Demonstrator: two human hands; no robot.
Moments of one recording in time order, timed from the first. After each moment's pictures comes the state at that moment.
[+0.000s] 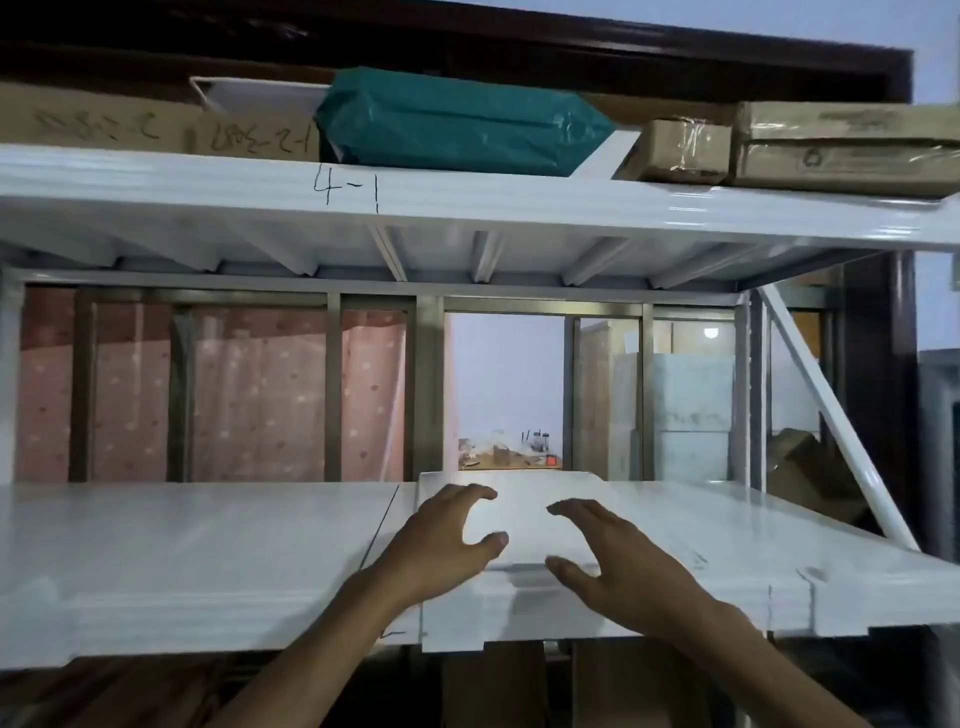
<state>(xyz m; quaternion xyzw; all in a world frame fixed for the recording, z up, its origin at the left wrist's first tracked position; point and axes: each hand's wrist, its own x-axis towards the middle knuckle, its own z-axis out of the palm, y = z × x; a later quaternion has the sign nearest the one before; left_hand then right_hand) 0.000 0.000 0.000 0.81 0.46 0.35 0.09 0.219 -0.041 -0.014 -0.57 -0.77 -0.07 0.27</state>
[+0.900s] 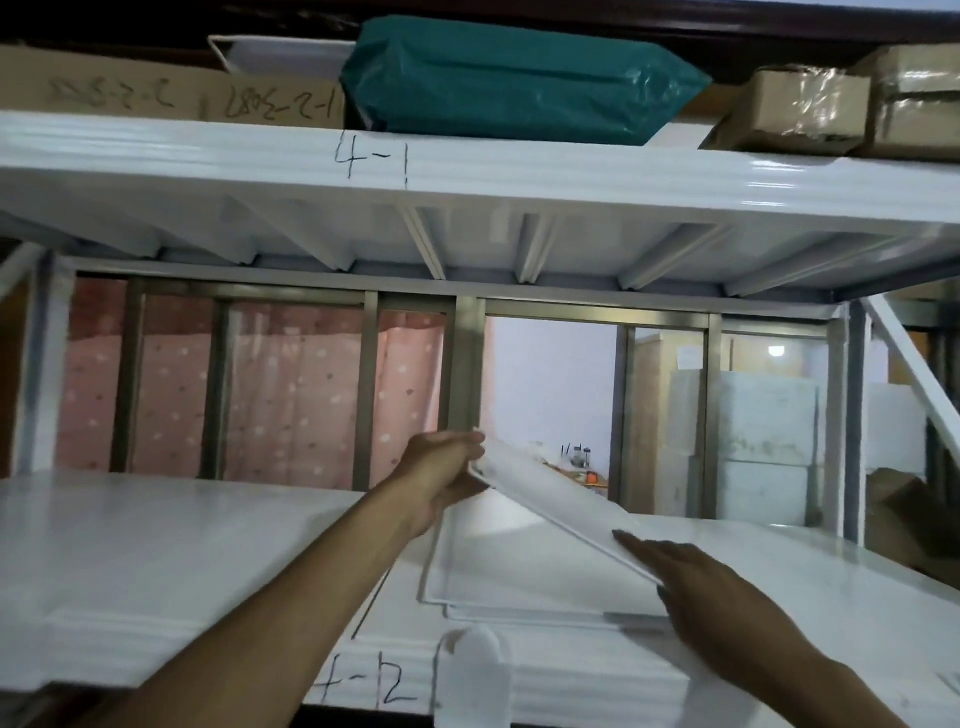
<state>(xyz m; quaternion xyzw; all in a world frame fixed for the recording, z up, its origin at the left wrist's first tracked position) 0.000 0.072 0.074 0.48 0.39 0.61 0.50 0.265 0.024 -0.007 -0.58 -0.77 -0.17 0.21</state>
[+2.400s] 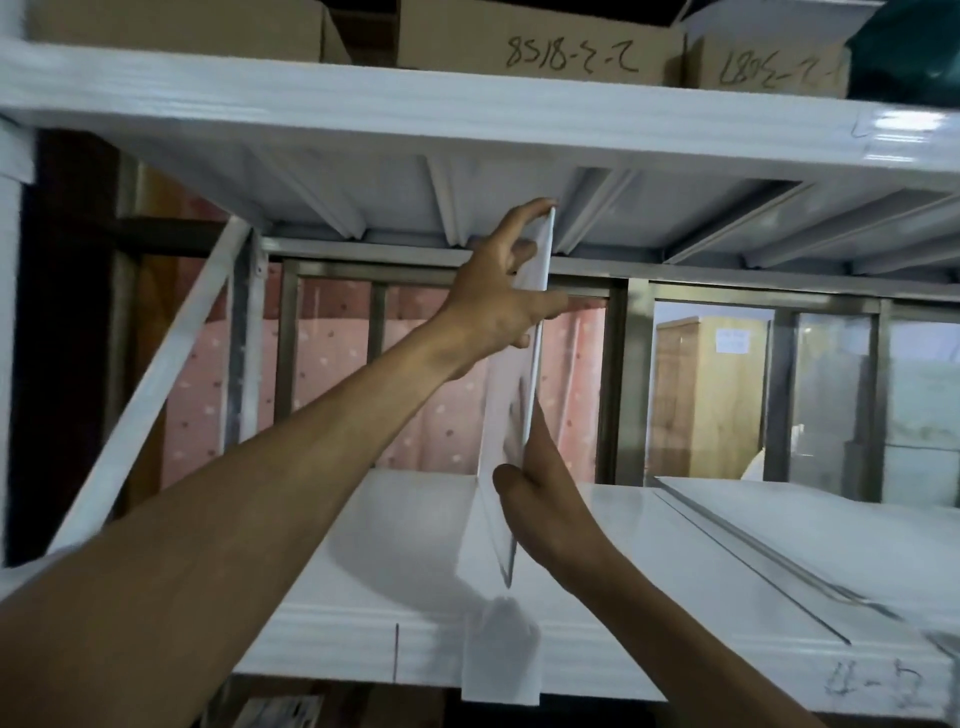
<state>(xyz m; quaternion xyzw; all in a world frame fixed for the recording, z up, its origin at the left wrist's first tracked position) -0.379 0.070 0.167 0.75 0.22 0.59 0.19 -0.283 0.048 0.030 -0.32 -0.76 0.19 0.54</state>
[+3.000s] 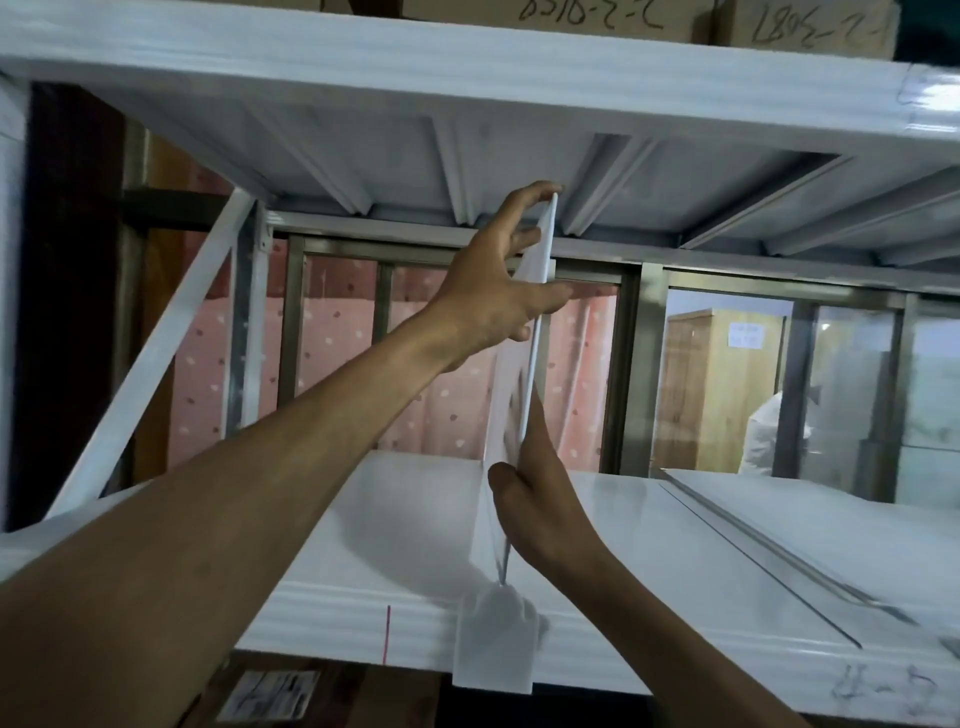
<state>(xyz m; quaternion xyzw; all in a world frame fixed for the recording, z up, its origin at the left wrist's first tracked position) -0.381 0.073 0.155 0.76 0.22 0.59 0.17 -0.282 0.061 0.016 -0.34 -0.76 0.18 0.52</state>
